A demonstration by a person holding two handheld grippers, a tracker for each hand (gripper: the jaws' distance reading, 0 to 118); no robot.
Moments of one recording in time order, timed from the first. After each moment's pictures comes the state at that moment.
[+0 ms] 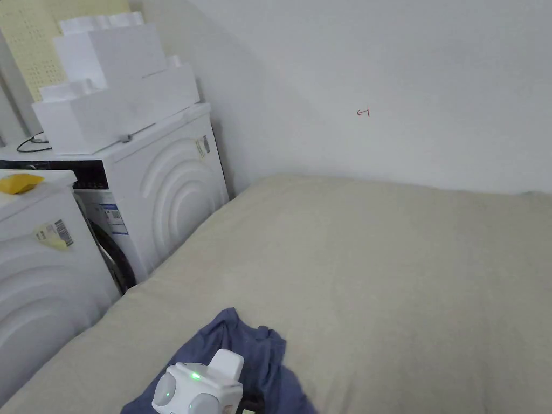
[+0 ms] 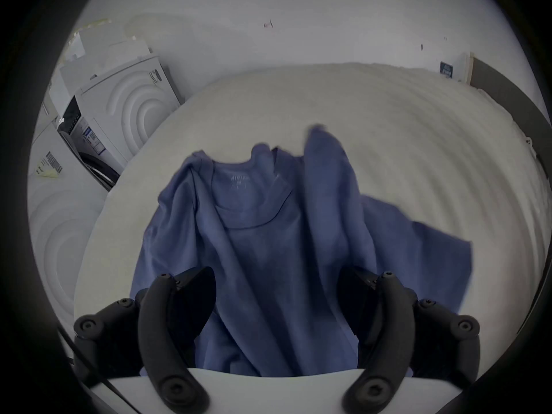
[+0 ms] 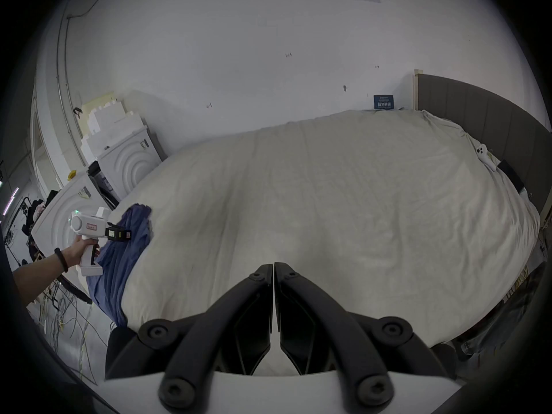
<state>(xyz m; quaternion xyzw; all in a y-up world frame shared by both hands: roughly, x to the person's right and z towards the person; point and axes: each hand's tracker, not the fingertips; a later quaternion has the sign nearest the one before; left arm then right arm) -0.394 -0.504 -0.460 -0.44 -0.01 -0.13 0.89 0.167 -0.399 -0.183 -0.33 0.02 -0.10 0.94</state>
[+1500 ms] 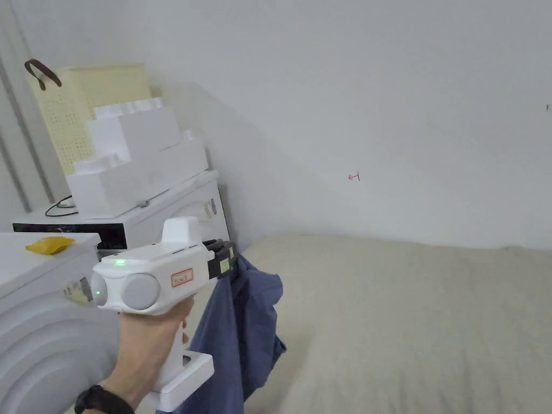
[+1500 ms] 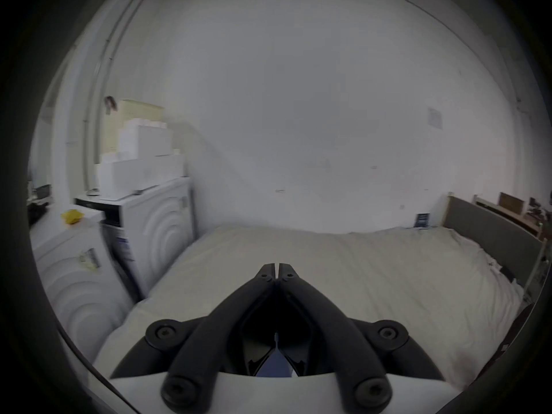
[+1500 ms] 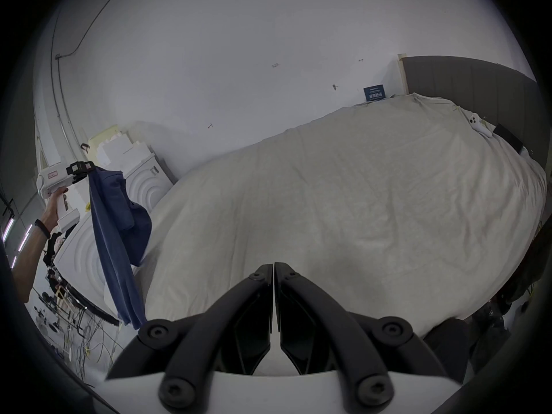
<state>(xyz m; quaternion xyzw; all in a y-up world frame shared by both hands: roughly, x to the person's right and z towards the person) -0.368 -0.189 -0.417 -0.12 -0.08 0.01 0.99 0.206 -0.392 -0.126 -0.28 0.02 -0.19 0.94</state>
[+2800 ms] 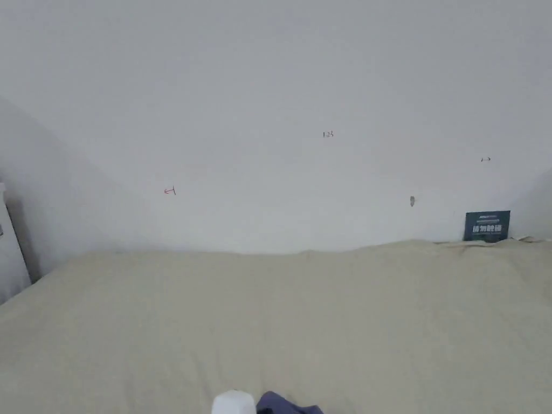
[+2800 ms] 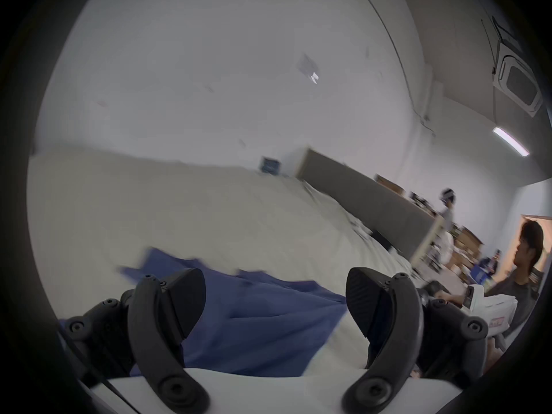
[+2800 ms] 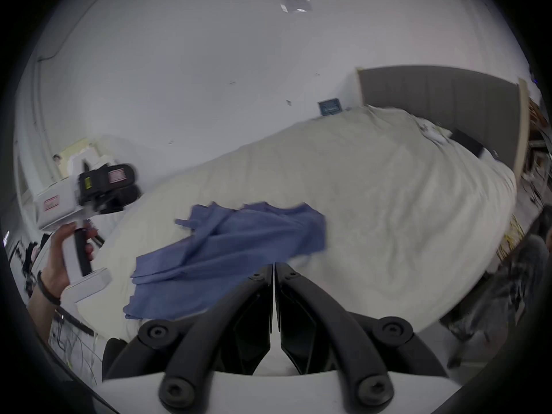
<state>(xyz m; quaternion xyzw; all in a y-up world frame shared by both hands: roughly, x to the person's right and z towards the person) -0.069 -0.336 -0.319 -0.20 -0.35 0.10 0.91 0.292 -0.391 -0.099 -0.25 -0.04 -0.16 0.95</state>
